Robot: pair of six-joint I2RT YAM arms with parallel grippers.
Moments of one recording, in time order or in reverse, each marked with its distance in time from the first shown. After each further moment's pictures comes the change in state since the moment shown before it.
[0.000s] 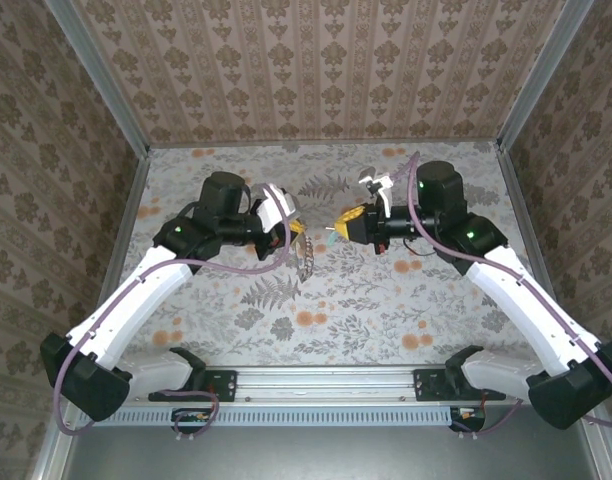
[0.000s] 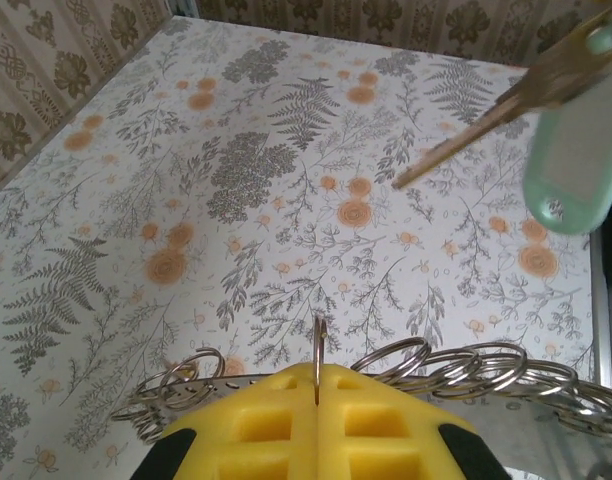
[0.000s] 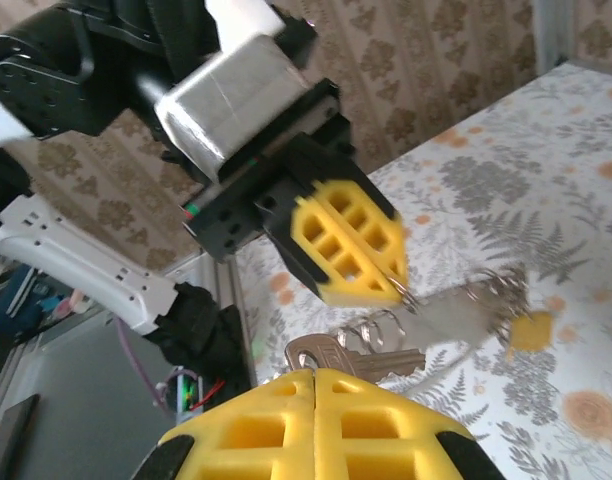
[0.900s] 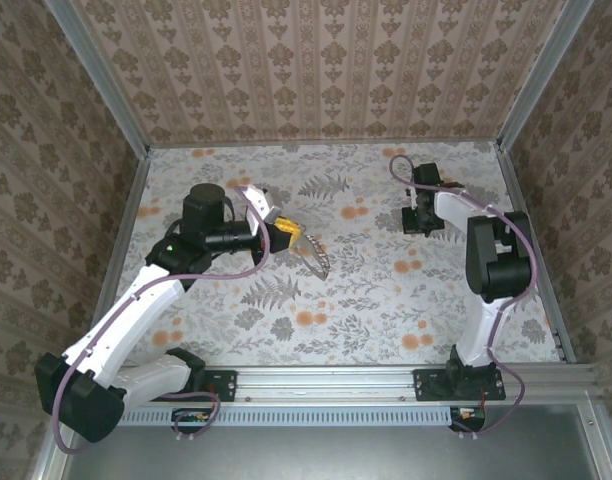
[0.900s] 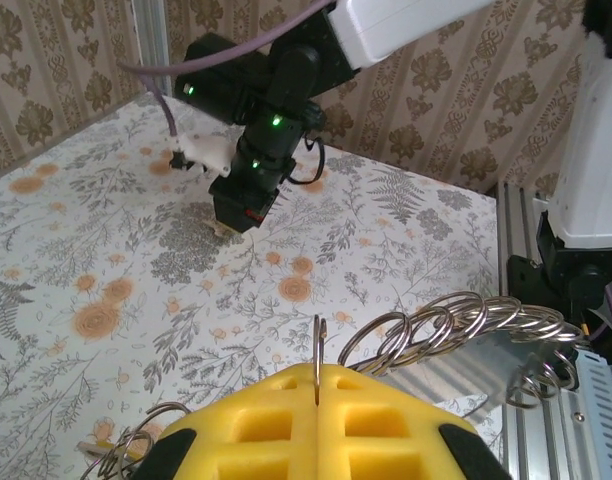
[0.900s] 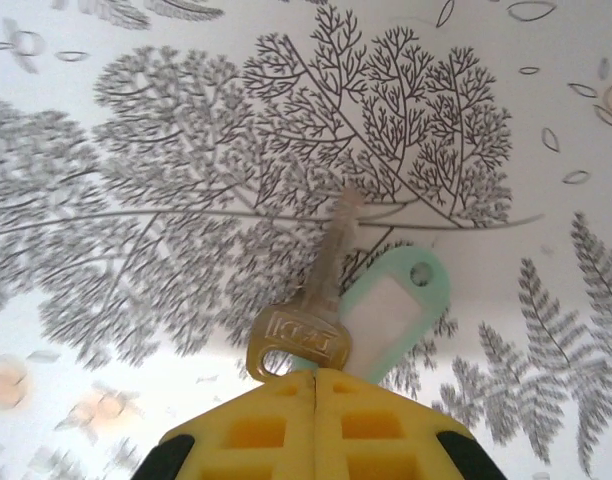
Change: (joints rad) left arm 0.080 -0.114 -0.198 0.285 0.226 -0.275; right arm -0.394 0.713 0.064 -0.172 0.904 -0.048
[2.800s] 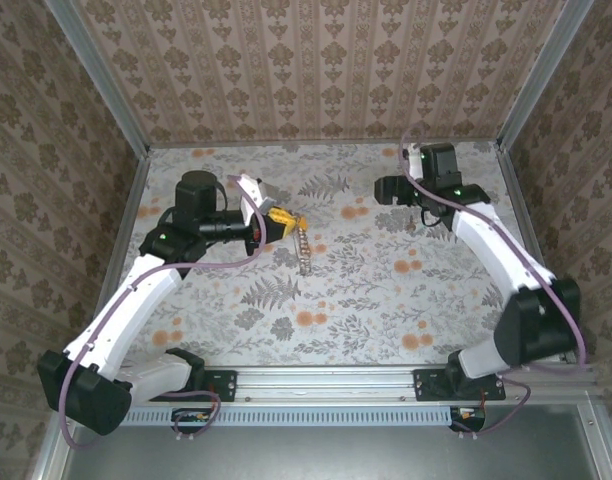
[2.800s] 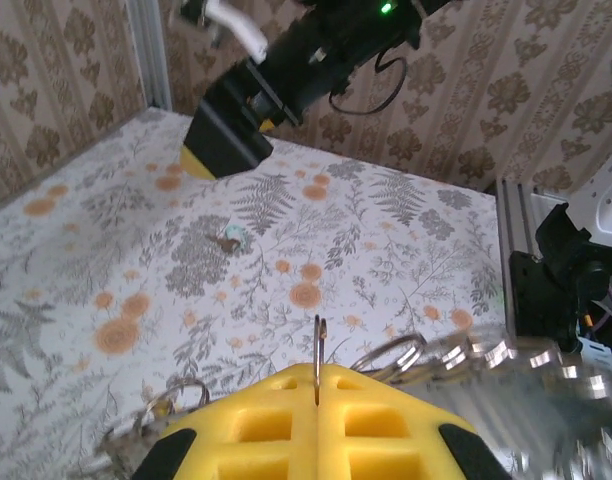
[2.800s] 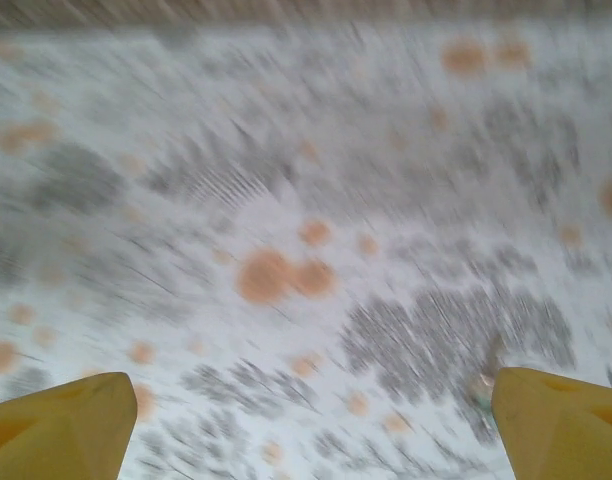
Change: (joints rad) left arm 0.065 0.045 0.082 -0.070 0.075 0.080; right arm 0.095 -0.346 -0.015 0.090 -0.134 0.100
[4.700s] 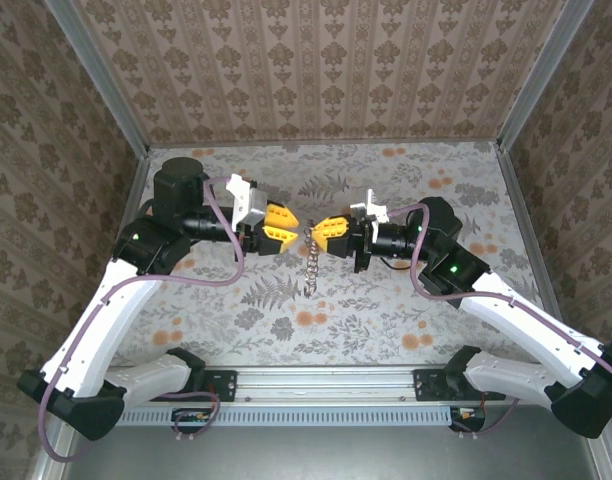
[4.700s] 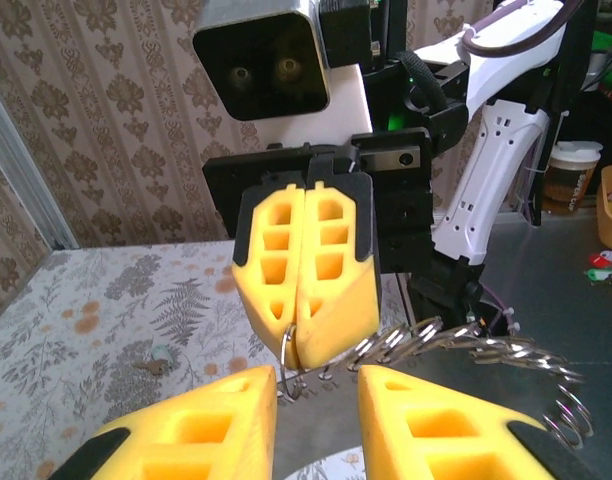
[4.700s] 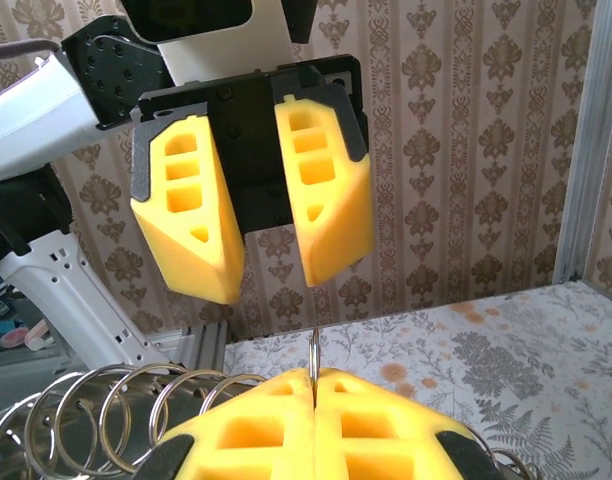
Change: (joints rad) left arm -0.076 -0.033 0.274 -0.209 0.206 0.161; right arm 0.518 -0.483 -0.304 0.695 -0.588 -0.035
